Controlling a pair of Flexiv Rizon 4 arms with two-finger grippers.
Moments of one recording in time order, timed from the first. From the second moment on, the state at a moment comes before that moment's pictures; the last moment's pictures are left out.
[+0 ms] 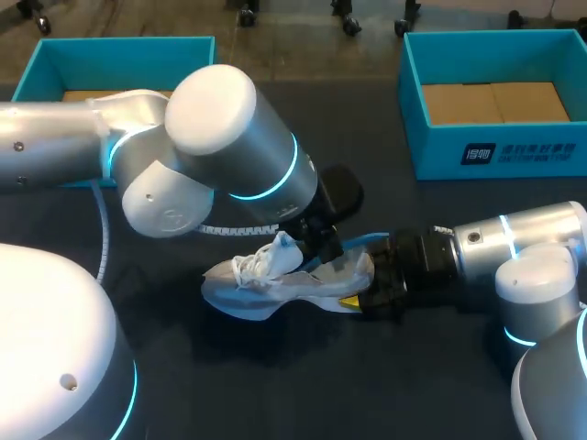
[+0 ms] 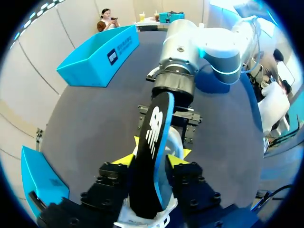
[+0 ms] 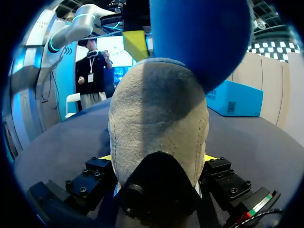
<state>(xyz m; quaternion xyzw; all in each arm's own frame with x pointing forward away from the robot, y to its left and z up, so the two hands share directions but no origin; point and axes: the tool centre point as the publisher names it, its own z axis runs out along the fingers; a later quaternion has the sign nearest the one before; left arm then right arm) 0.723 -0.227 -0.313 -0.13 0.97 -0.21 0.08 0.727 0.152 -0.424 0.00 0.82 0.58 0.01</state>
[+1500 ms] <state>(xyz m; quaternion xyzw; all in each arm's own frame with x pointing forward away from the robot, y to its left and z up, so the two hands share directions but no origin) 0.712 -0.239 -0.327 -0.11 0.93 -0.23 0.25 0.727 0.152 -0.424 0.00 0.82 0.58 0.01</state>
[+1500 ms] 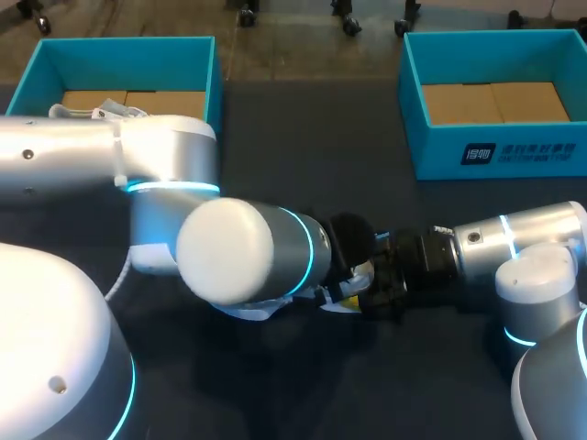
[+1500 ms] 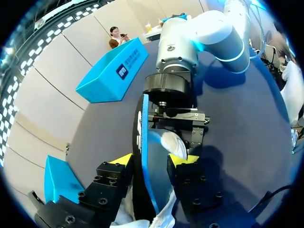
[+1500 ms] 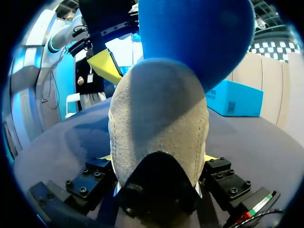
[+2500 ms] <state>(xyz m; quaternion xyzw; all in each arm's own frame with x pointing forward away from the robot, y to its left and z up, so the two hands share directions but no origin) 0.735 -0.239 -0.341 -0.13 0.92 -0.22 0.28 0.727 0.152 -0.424 0.00 0.82 0.58 0.01</state>
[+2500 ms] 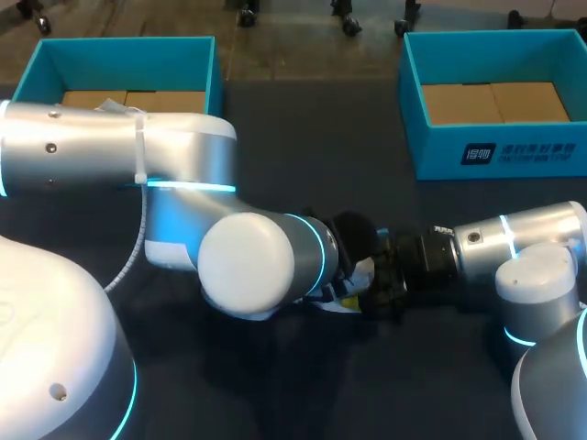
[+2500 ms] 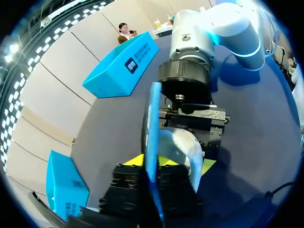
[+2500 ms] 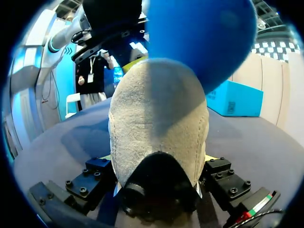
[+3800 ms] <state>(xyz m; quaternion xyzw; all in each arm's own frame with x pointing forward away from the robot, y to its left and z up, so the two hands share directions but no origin) 0.665 -0.301 -0.144 -0.09 0.91 -0.38 -0.10 0.727 0.152 -0.424 0.00 0.82 0.58 0.01</state>
